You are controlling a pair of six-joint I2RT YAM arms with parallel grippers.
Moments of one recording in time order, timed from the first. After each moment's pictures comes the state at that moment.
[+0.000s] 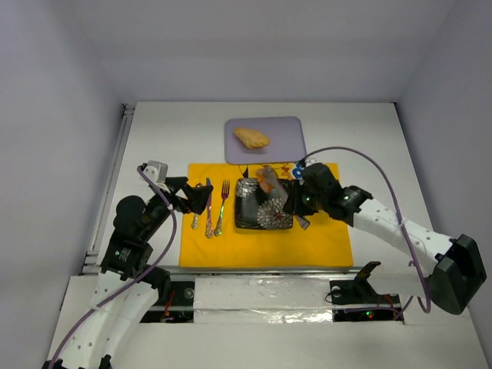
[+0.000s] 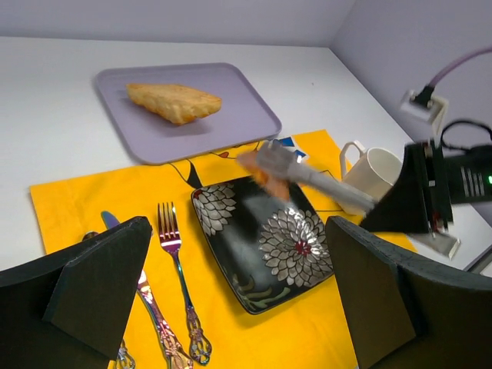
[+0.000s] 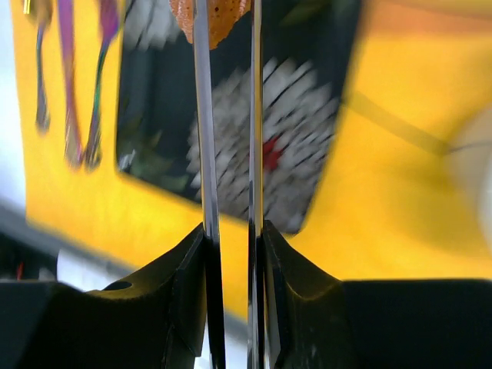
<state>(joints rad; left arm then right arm) -0.33 0.46 0.57 -0.15 0.24 -0.35 0.65 1.18 0.87 -0.48 -0.01 0.61</state>
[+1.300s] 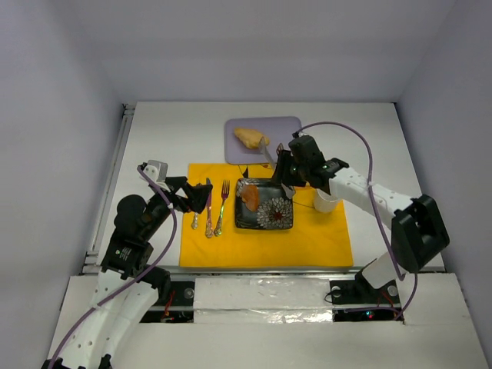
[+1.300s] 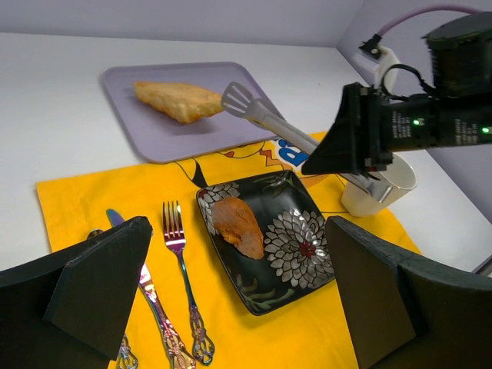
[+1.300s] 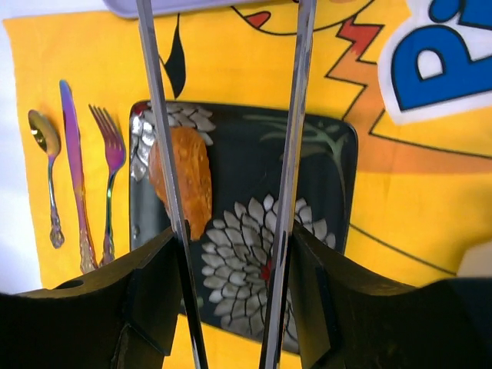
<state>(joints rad) -0.33 0.47 0.57 -0.15 0.22 -0.35 0.60 1.51 1.10 -0.37 0.07 0.63</state>
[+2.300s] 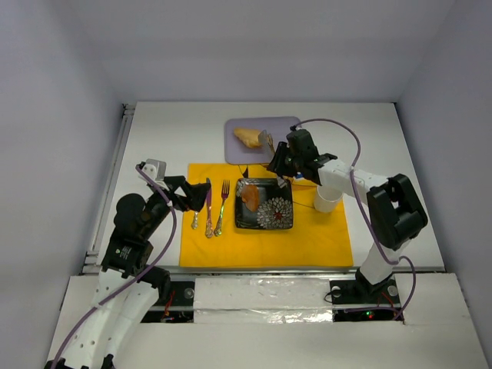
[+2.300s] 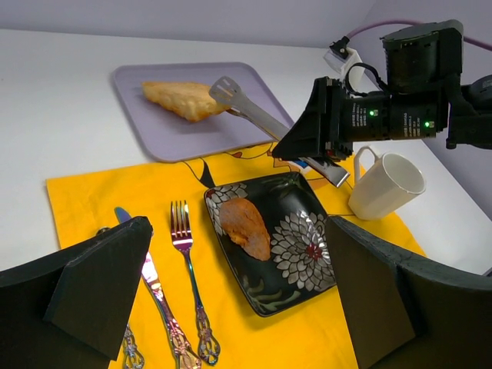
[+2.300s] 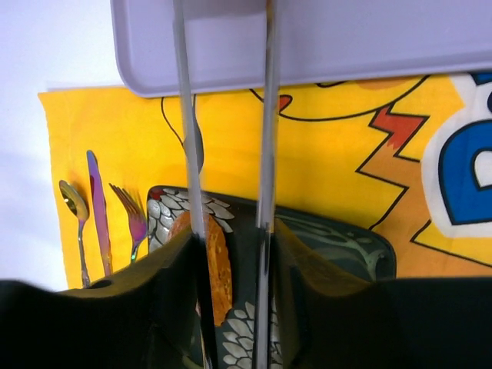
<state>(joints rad) -0.30 0.48 0.57 -0.15 0.23 -0.35 0.52 1.75 1.16 -0.12 -0.06 0.69</state>
